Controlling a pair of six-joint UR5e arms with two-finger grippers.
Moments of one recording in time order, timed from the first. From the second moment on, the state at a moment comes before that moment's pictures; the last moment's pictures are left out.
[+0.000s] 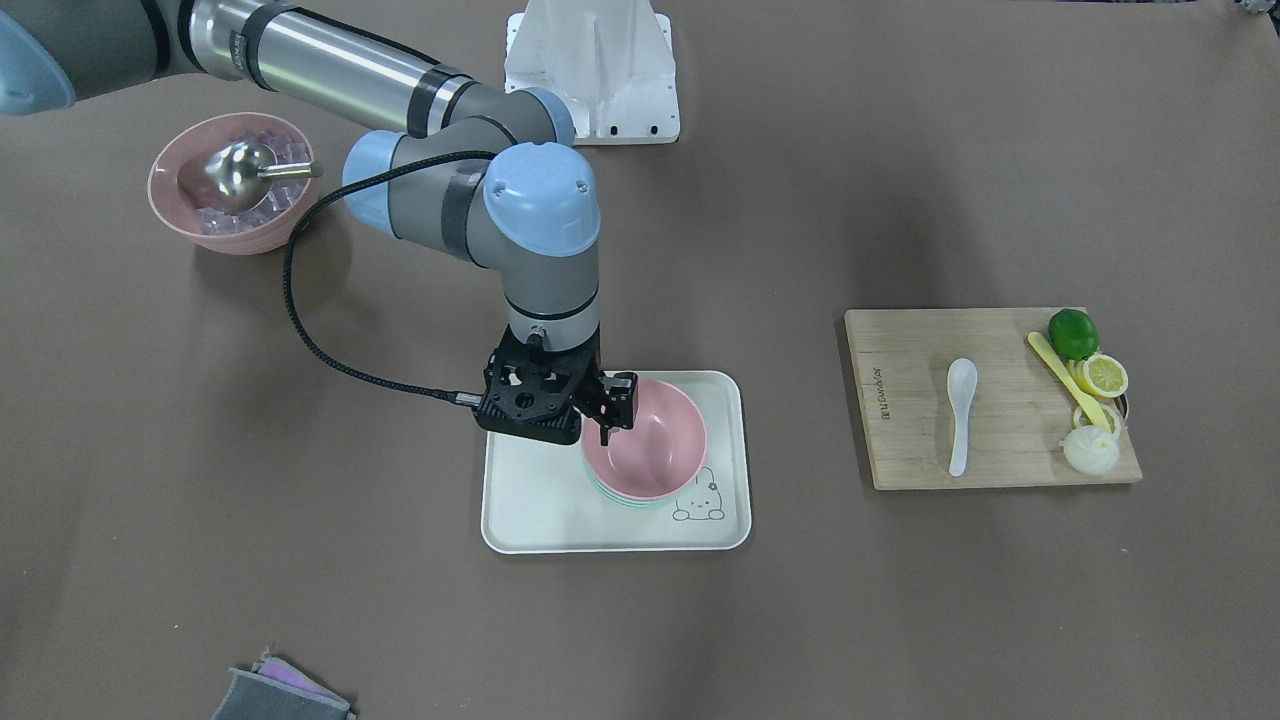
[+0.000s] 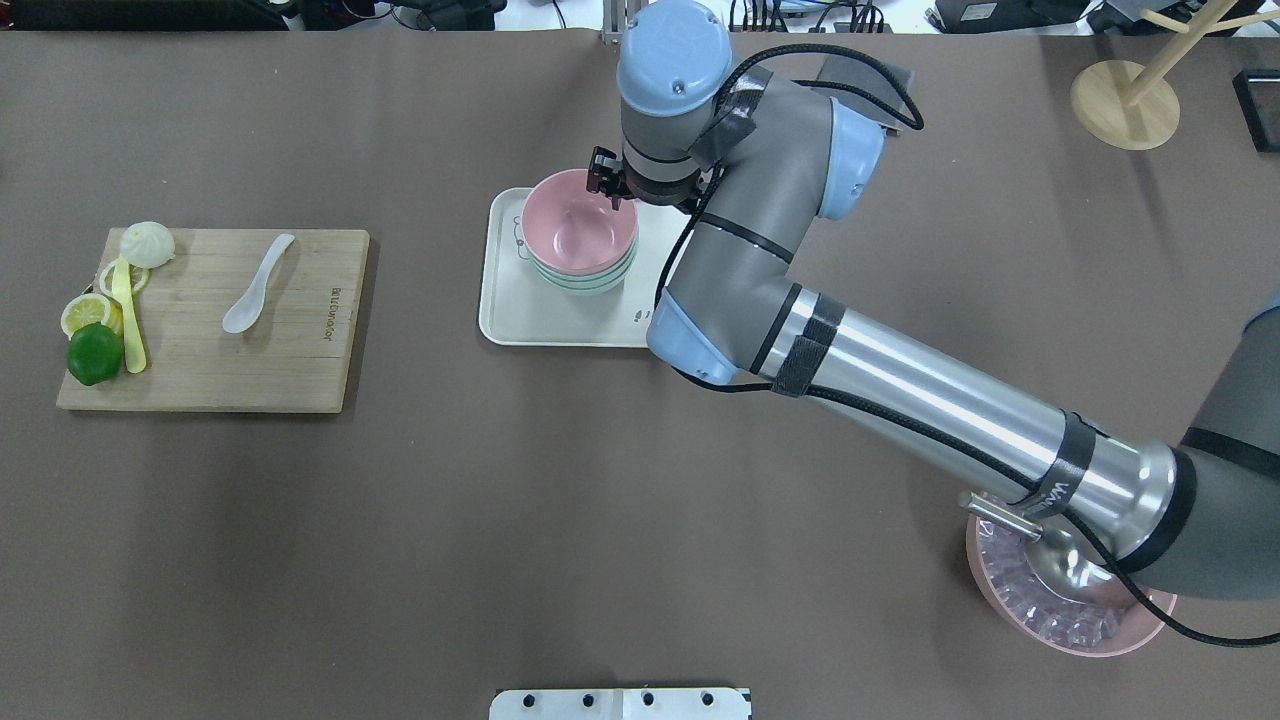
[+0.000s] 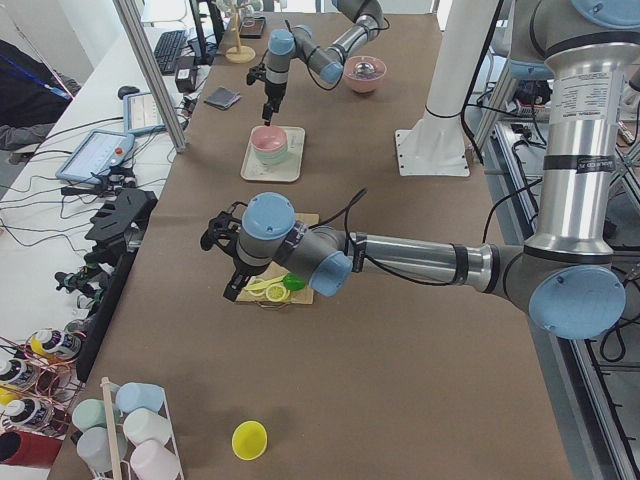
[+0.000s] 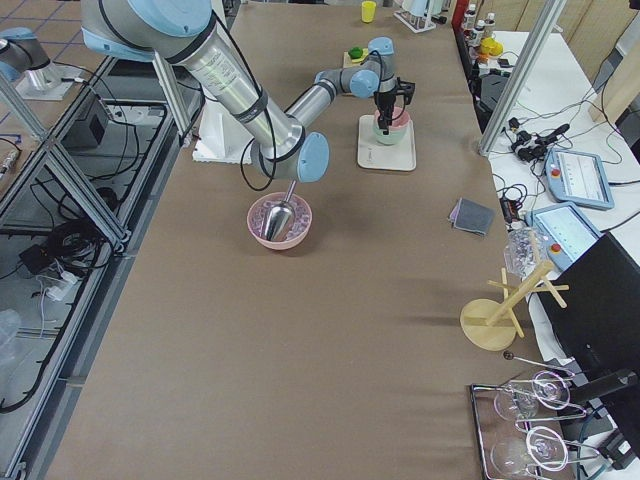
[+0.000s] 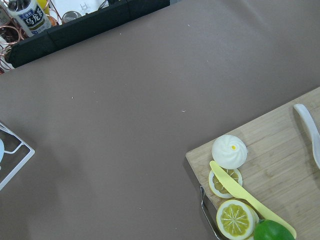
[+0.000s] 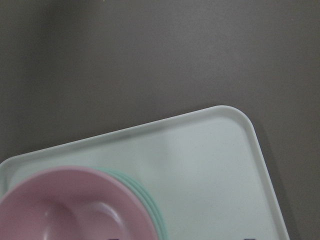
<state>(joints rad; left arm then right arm) -1.50 -1.59 -1.65 -2.09 -2.42 -0.17 0.70 -0.63 1.30 -1.47 1.85 1.31</state>
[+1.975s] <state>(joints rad) -0.90 -1.87 -1.44 -2.27 -1.96 -0.77 1.35 -1.53 1.74 -1.47 2.21 0.18</state>
